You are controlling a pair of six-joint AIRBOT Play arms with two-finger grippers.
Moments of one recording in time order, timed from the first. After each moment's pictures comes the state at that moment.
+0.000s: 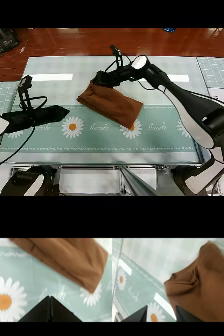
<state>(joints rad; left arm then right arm) -0.11 -0.64 0.60 1.00 -0.94 -1.56 0.44 -1.83 1.65 -0.59 0.97 1.35</state>
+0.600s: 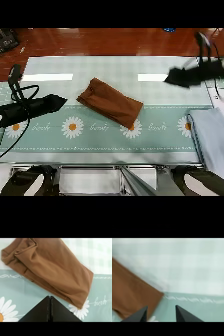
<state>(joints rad) -0.10 -0.66 0.67 0.96 -0.89 -1.57 0.01 -1.09 1.10 -1.25 1.11 1.66</state>
